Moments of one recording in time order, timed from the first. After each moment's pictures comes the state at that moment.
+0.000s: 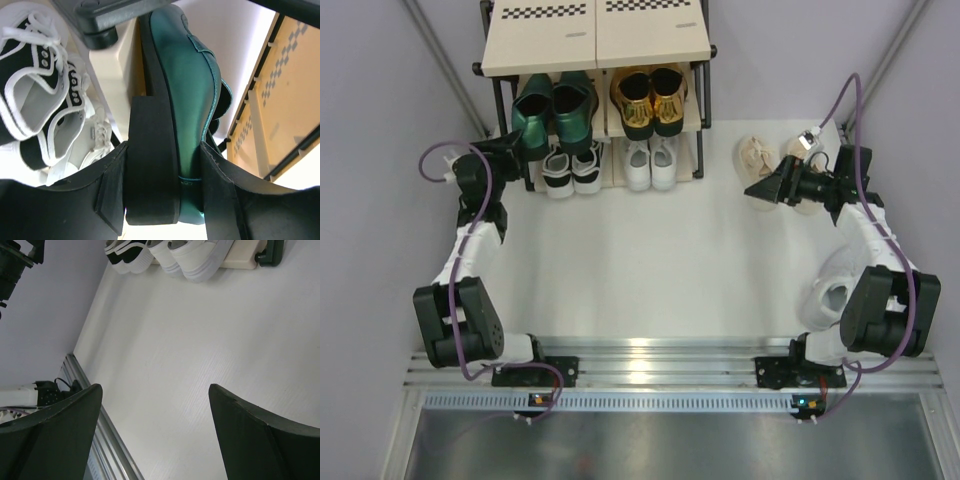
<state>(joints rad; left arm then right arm) 0.20 1.37 0.92 0.38 0.19 -1.53 -0.16 1.43 1.05 -0.23 -1.06 0.24</state>
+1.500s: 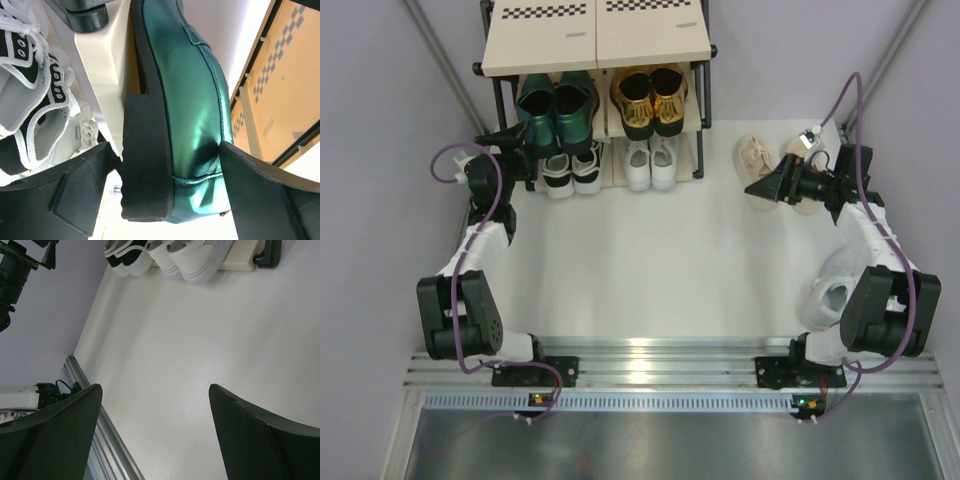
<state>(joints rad) 0.14 1.43 0.89 0.51 0.15 -1.59 -0.16 1.43 1.06 -0.23 -1.05 0.26</state>
